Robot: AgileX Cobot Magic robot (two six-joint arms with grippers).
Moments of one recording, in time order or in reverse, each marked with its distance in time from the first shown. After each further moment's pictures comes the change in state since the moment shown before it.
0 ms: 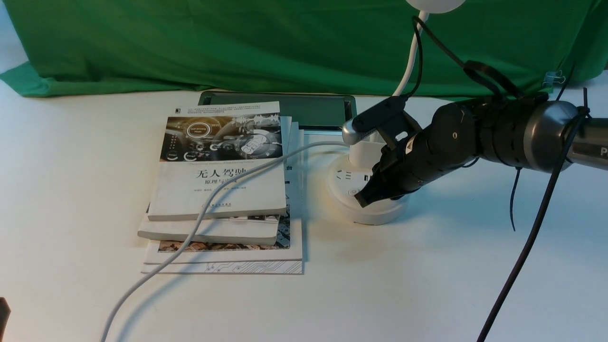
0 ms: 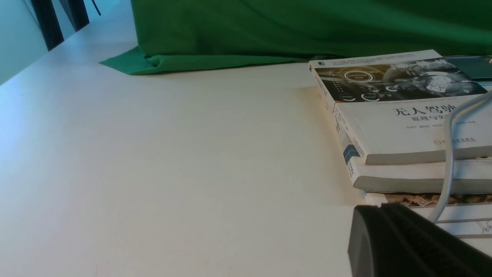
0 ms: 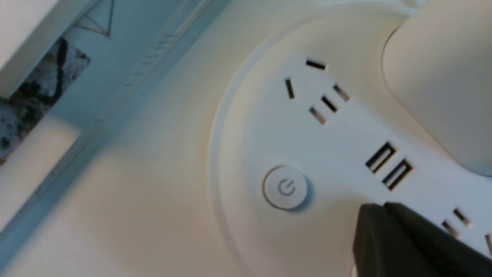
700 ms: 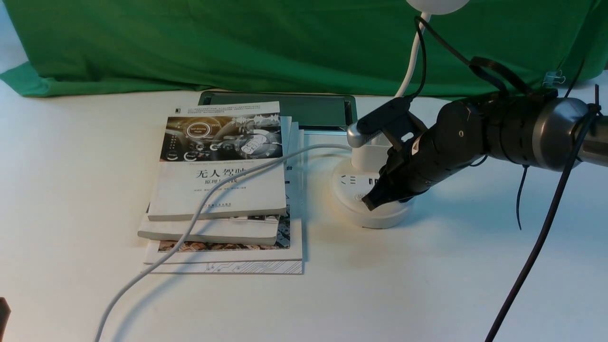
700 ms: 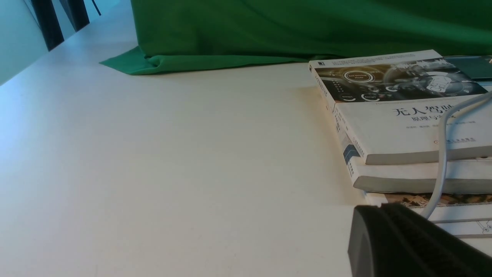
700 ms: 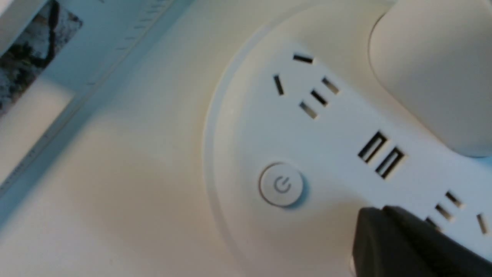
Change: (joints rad) right arm -0.003 -0.028 0.008 -0.041 0.047 0.020; left arm 0.000 0.000 0.000 0.000 0.000 0.000
